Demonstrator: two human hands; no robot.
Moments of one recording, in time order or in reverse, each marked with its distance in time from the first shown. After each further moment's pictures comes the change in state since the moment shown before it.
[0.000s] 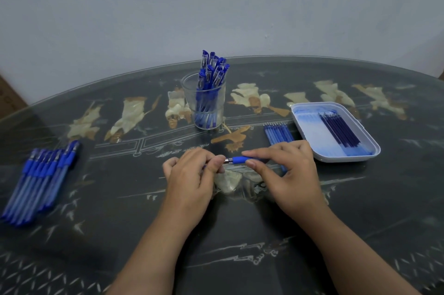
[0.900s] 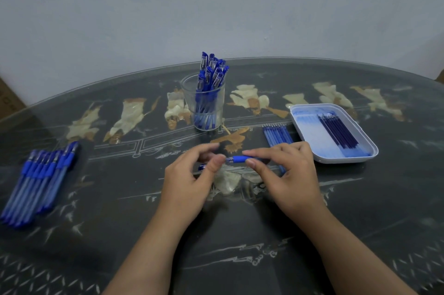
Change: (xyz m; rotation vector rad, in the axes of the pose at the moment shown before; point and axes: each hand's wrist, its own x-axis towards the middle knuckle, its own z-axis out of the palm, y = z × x) left_hand 0.005 0.008 -0.008 -0.251 -0.020 -0.135; right_hand 0.000 0.002 0.000 -0.042 0.005 0.015
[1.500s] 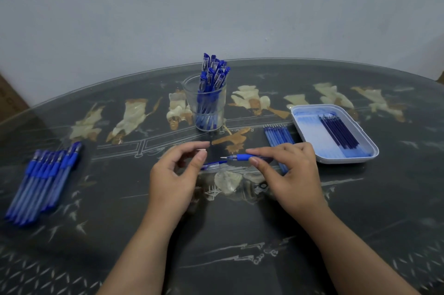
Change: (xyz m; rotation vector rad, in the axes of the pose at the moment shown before) left_hand 0.000 -0.001 -0.011 -0.216 0.167 -0.150; right_hand 0.000 0.002 -0.002 0.005 -0.001 0.029
